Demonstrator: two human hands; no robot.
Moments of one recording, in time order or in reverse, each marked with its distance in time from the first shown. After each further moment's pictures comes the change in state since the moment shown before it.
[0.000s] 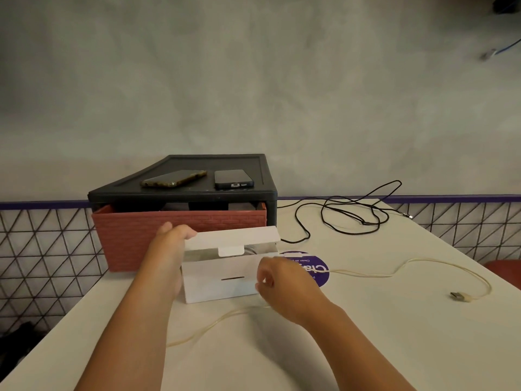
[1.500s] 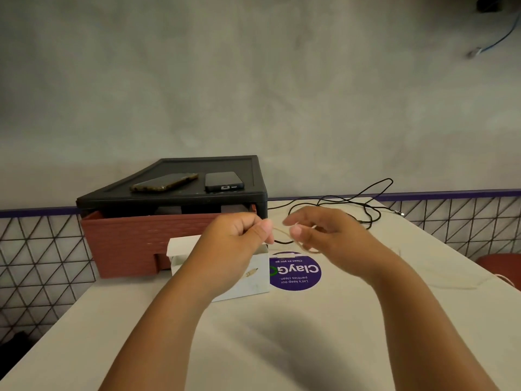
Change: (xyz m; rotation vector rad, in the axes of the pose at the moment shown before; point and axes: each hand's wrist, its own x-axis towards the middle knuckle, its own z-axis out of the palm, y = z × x) left_hand -0.093 0.020 0.038 0.579 -0.529 0.643; right_hand -0.023 0.011 -0.106 0.430 0.072 -0.075
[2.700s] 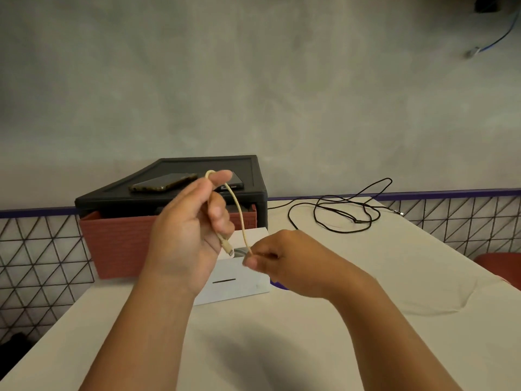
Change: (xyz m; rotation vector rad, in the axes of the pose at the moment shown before) left_hand 0.009 -0.001 -0.019 -1.028 0.178 0.036; right_hand 0.004 -0.023 0.044 -0.302 -0.241 -0.021
